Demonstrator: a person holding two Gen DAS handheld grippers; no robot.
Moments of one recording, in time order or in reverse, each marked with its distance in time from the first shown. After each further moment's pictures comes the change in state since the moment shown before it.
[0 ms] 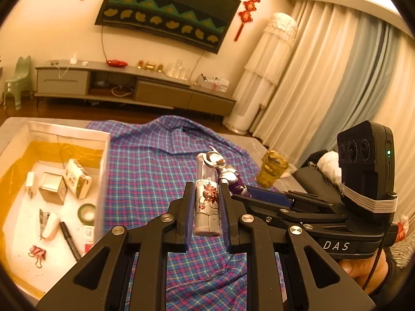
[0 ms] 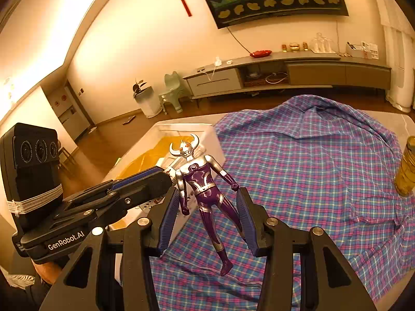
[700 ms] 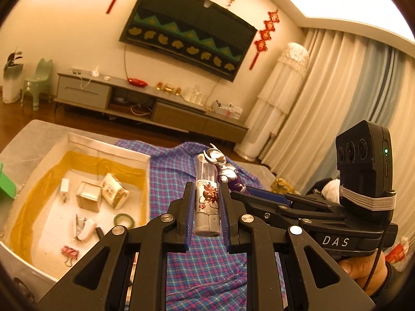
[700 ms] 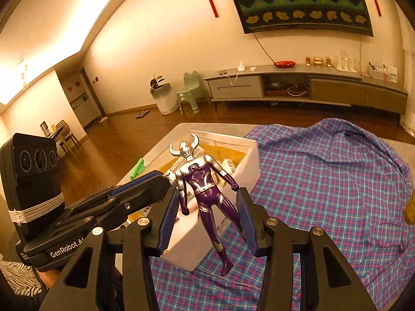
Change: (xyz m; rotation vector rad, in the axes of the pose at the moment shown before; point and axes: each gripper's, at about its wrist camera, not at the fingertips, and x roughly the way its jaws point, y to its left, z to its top) left arm -0.076 0.044 0.006 -0.080 -0.147 0.051; right arm 0.015 0.082 0.028 -0.110 -0.005 0.045
